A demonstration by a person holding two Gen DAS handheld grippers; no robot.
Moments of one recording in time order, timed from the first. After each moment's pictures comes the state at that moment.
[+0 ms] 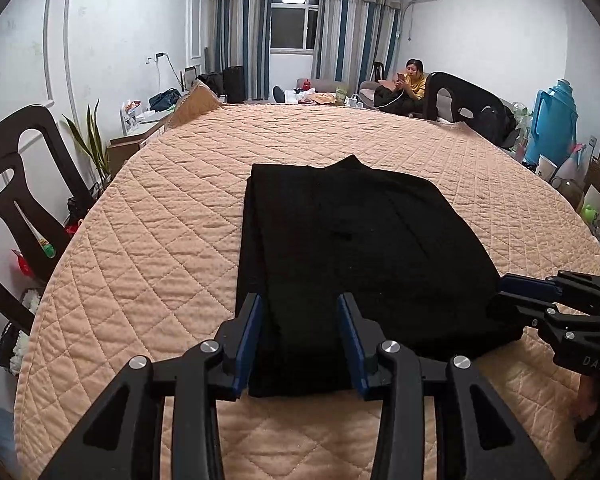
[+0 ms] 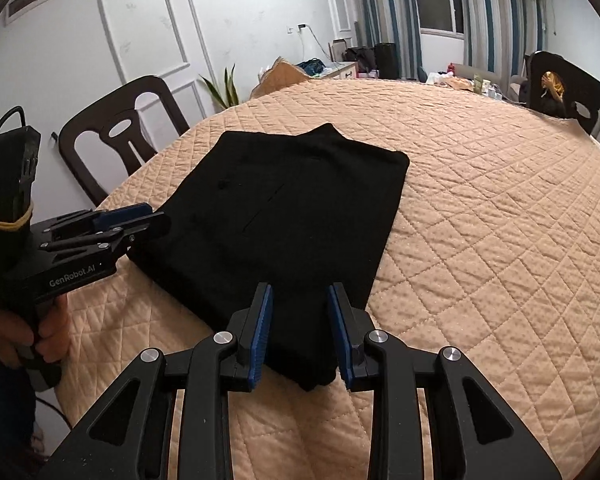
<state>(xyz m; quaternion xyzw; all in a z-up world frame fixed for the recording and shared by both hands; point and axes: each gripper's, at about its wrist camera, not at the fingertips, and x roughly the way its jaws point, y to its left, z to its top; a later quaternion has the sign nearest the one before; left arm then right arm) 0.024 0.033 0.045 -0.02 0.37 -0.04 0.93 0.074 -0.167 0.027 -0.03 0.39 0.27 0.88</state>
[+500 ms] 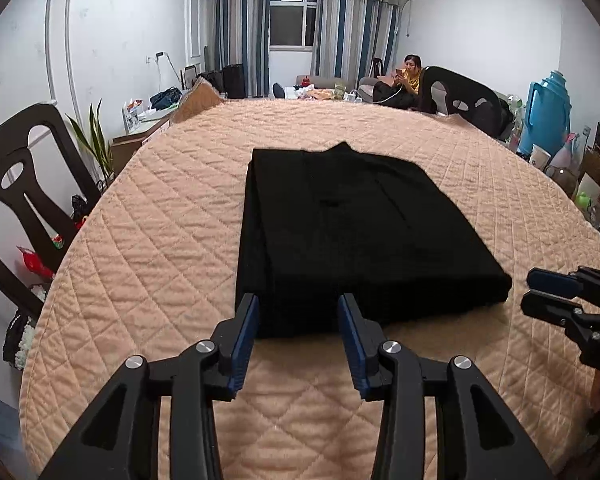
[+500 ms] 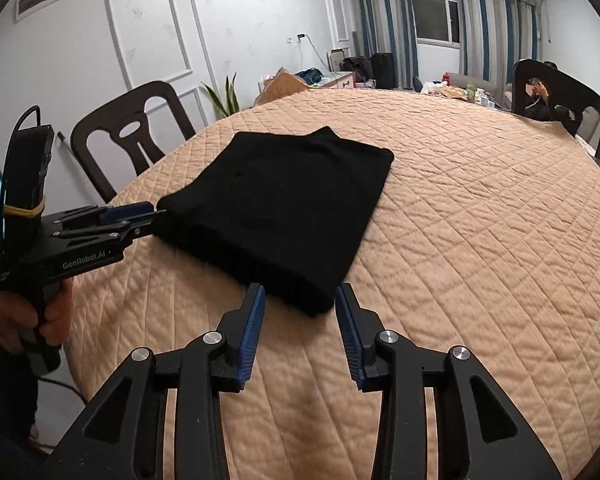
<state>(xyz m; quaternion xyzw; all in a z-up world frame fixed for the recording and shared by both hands) -0.008 0.030 0.043 -0.01 0.38 -0.03 0.93 0.028 -0.190 0.033 -0.04 0.38 0.27 0.89</state>
